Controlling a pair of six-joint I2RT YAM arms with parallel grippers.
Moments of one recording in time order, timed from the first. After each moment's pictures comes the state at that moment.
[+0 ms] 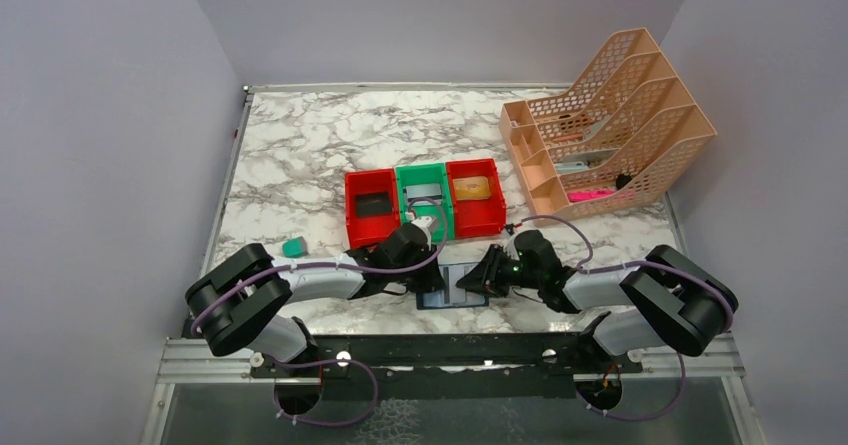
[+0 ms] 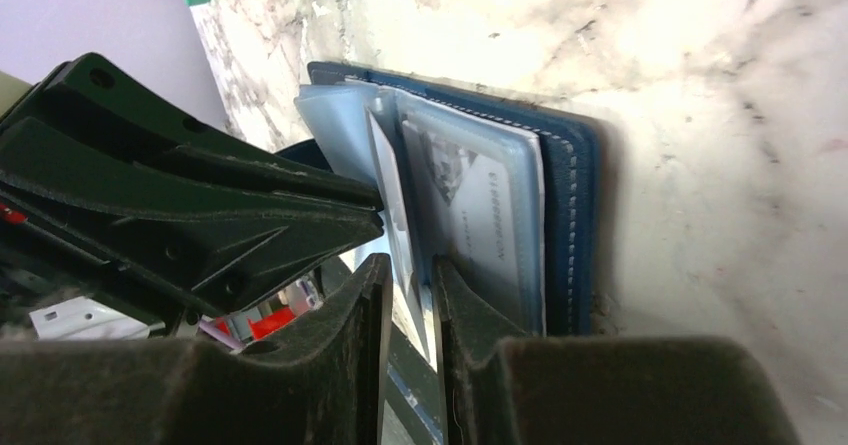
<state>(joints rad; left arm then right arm) -0.94 1.44 0.52 0.14 0.14 -0.75 0.70 1.40 0.20 0.60 -0.39 1.16</state>
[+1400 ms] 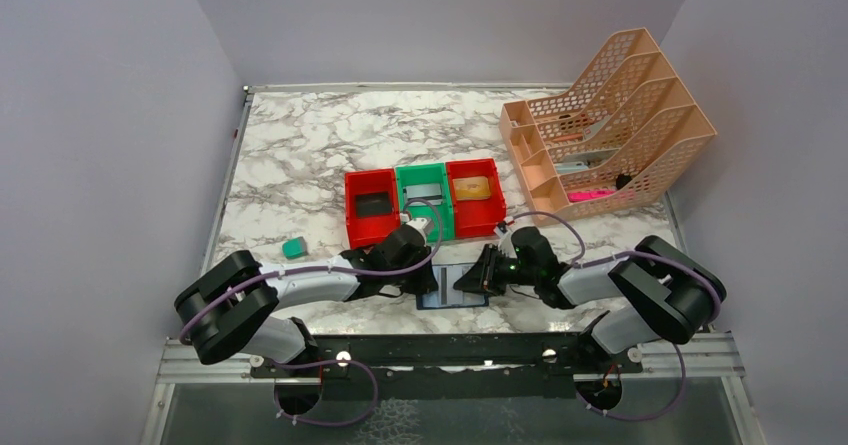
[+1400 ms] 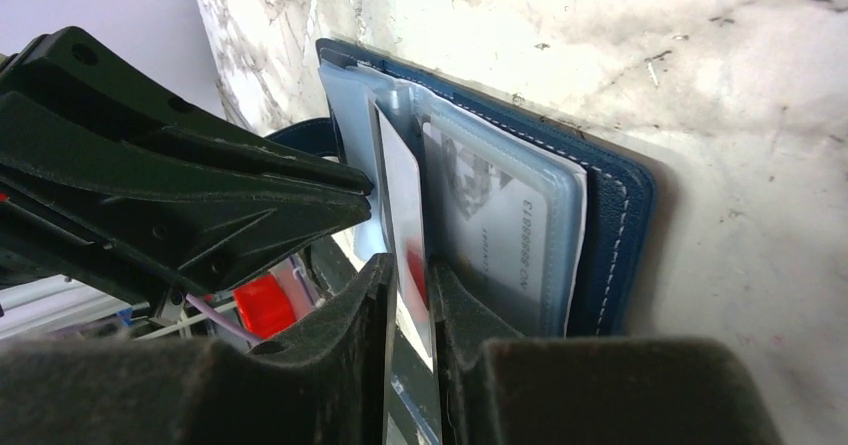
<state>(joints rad) -0.94 1.37 0.52 0.04 0.09 -0.74 0.69 1.48 0.23 0.65 -0.49 1.09</state>
